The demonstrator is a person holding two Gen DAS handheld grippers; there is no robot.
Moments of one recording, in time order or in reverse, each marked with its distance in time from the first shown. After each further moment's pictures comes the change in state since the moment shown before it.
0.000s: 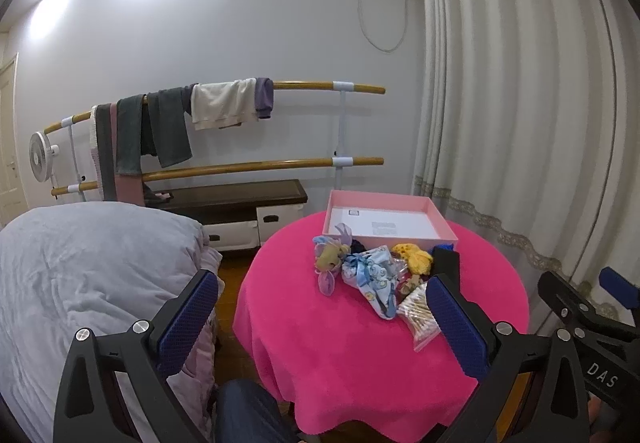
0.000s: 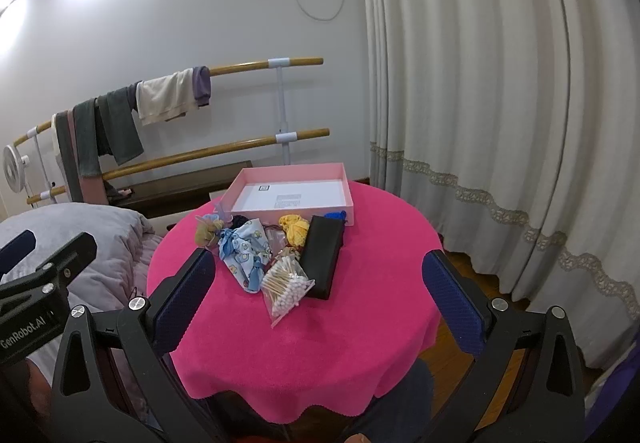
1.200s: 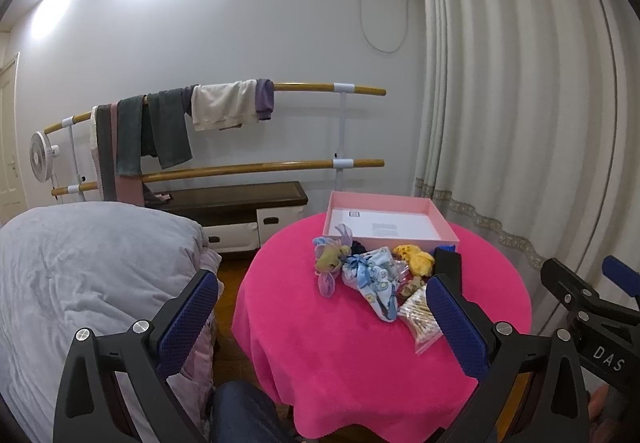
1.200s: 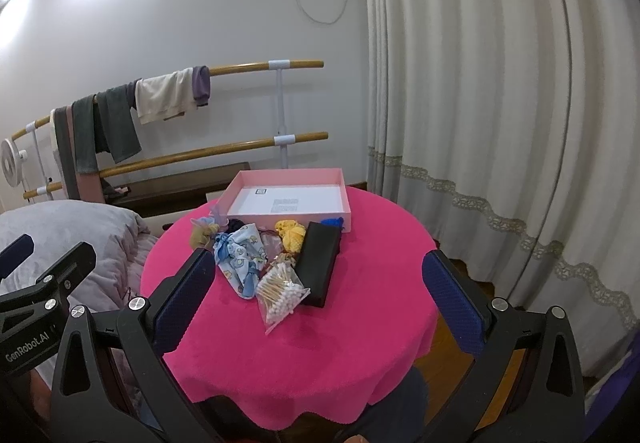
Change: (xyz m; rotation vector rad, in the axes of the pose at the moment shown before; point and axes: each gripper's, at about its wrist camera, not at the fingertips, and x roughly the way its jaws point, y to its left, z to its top) left arm 0.015 0.001 -0.004 -0.004 -0.013 0.002; right arm 0.012 0.000 0.008 -0.026 -0.005 -0.011
